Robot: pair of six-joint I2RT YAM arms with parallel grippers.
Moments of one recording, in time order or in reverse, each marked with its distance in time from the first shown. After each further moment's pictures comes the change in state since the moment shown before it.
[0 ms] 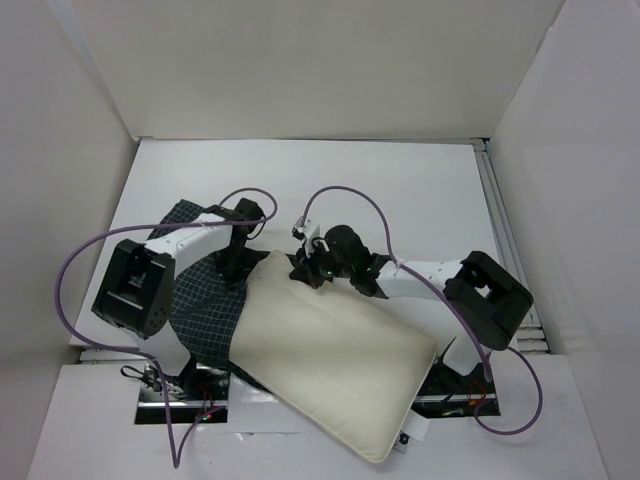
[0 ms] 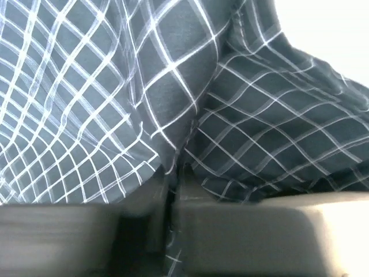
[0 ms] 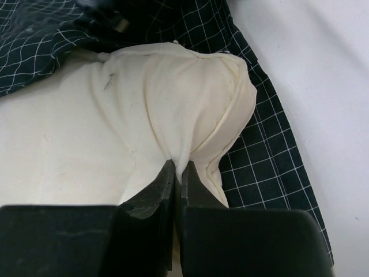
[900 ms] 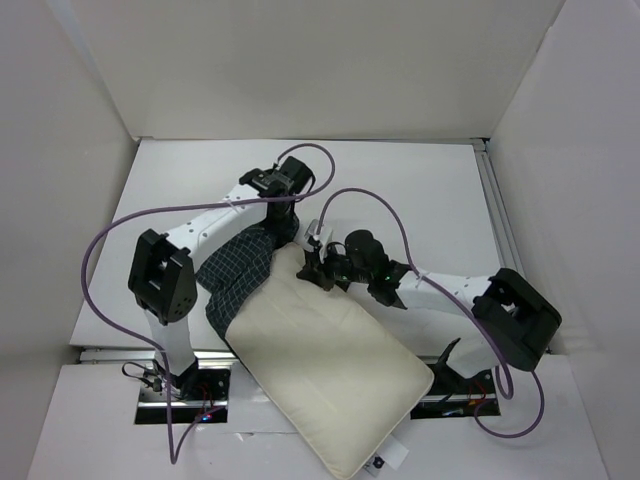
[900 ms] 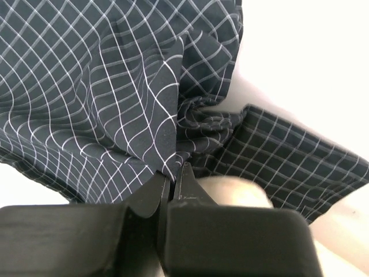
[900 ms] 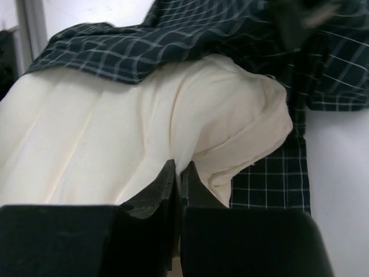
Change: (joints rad) left arm -0.209 0.162 0.527 -0.034 0.004 0.234; right arm -0.017 -0.173 -0.131 0.094 -0.040 -0.071
